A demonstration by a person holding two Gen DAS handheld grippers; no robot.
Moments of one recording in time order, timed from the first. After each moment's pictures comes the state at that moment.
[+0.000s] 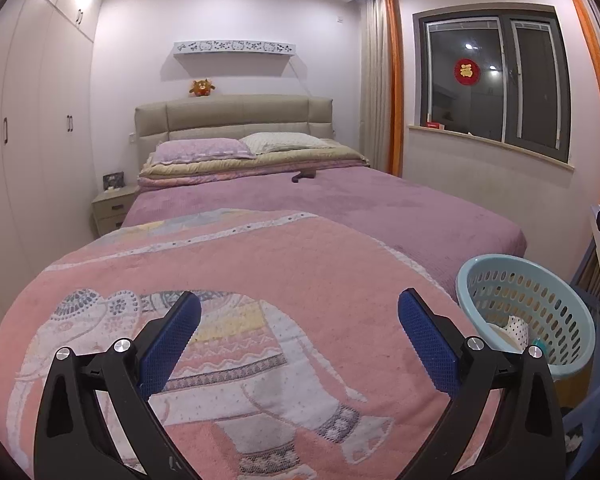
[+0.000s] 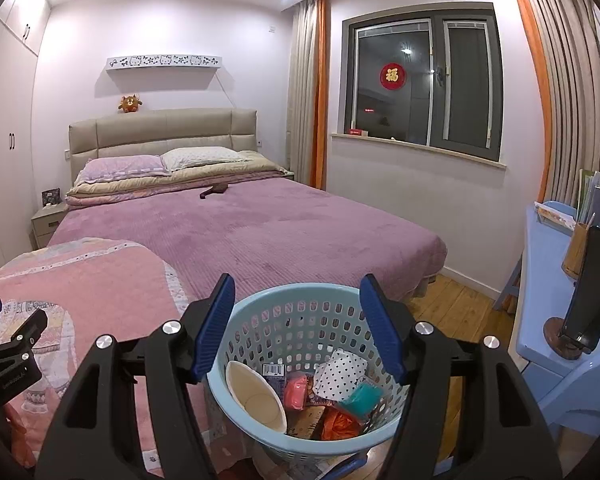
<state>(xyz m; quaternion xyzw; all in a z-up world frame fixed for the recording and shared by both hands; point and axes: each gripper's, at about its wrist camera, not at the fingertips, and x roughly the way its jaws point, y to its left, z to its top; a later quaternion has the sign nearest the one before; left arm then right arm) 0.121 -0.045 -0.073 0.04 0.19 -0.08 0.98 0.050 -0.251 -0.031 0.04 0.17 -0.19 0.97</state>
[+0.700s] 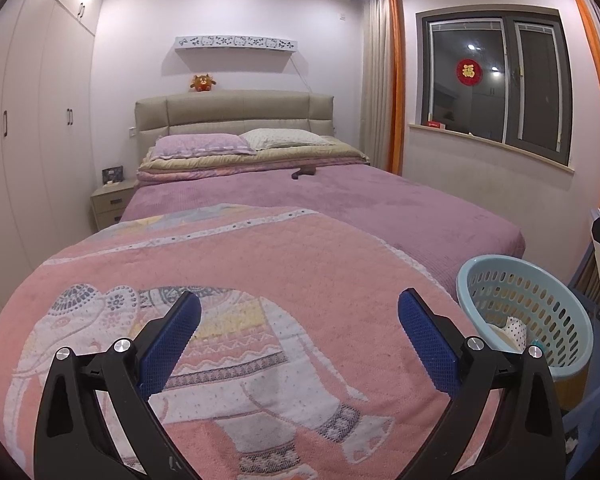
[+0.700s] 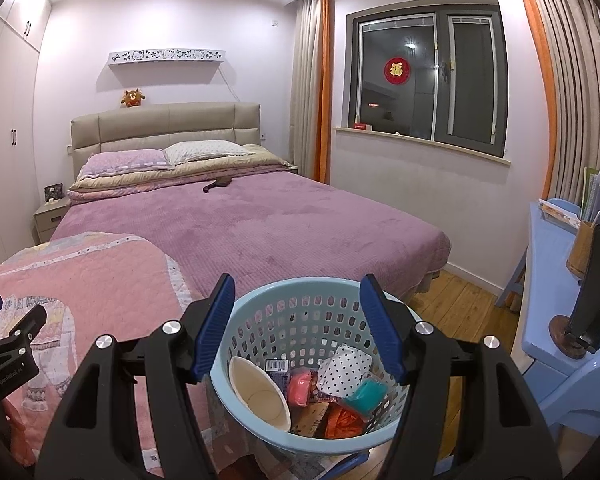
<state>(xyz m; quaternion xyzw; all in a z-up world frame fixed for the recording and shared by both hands) 0.123 -0.041 -0.074 0.03 0.20 -0.08 0.98 0.055 -0.252 -0.036 0.04 0.18 -0.18 0.97</state>
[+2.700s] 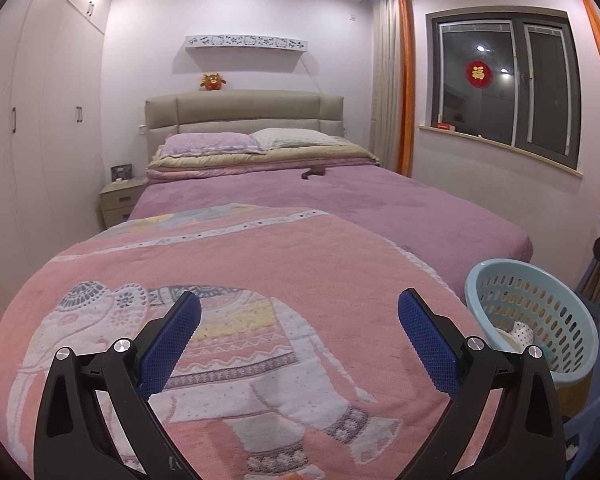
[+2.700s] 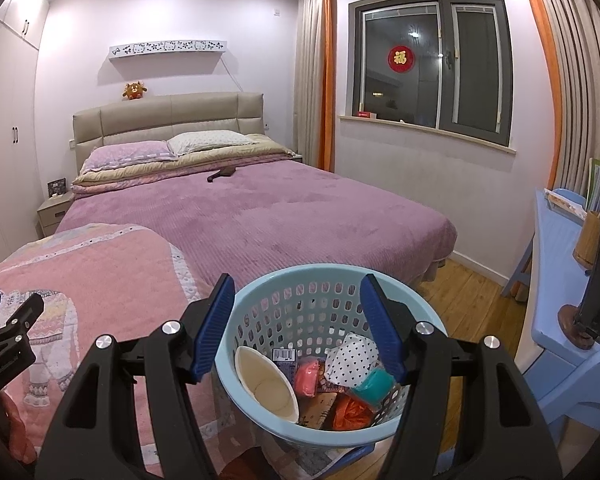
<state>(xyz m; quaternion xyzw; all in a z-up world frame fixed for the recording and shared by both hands) 0.128 -0.032 -0.067 0.03 0.20 -0.05 0.98 0.058 -0.250 -0.044 0.05 0.20 -0.17 0.96</state>
